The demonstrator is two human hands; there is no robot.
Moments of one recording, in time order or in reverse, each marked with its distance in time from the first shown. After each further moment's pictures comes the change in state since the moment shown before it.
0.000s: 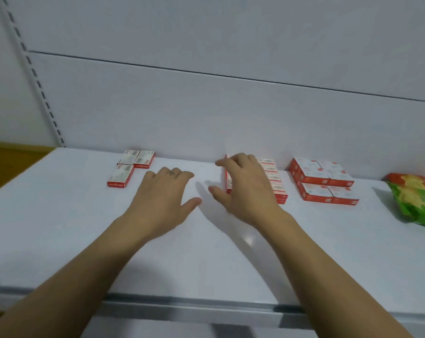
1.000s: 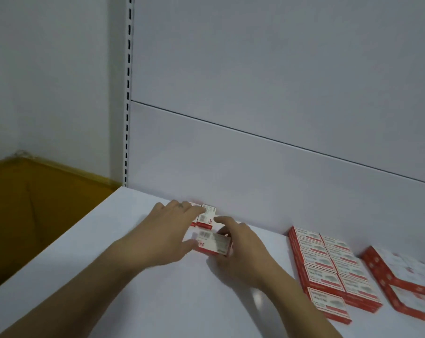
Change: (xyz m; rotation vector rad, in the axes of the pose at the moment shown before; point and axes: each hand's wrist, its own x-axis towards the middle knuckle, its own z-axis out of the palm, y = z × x) left_hand 0.020 -0.160 -0.034 -0.096 -0.099 -0.013; right_hand 0.089 -0.103 0.088 0.255 -0.343 -0.019
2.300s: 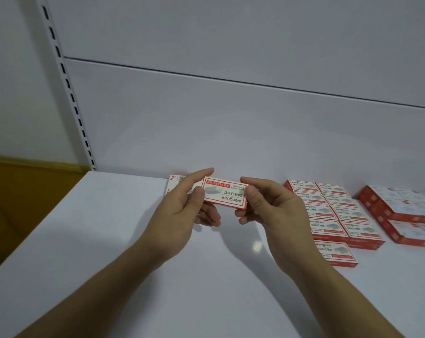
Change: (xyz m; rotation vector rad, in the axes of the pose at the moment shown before) left_hand 0.010 0.028 0.037 -1.241 0.092 -0.057; right_hand -0.031 -0.001 -0.021 1.098 0.454 0.215
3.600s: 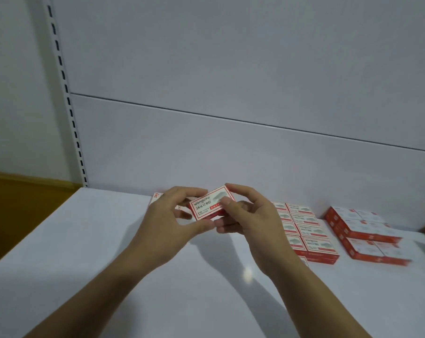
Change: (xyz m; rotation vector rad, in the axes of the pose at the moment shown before) left_hand -0.011 0.038 0.028 0.256 0.139 0.087; right_hand -0.007 -0.037 -0.022 0.006 -0.098 0.052
